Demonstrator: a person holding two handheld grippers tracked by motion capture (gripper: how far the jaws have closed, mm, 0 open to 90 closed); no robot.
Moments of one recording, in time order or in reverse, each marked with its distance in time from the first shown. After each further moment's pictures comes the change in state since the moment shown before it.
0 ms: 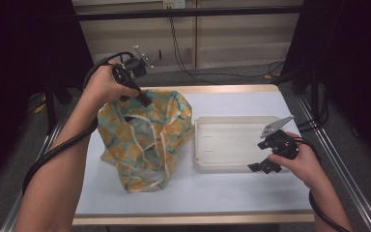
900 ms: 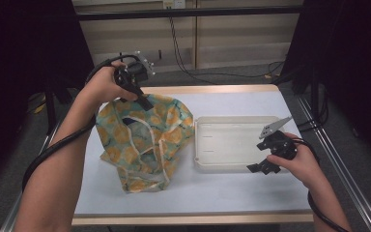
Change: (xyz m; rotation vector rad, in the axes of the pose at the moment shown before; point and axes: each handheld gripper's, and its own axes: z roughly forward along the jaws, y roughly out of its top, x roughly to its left) left arm 0.001 0.001 0.003 0.050 -0.066 0.184; right arm 0.000 0.000 0.004 0.011 0.008 0.001
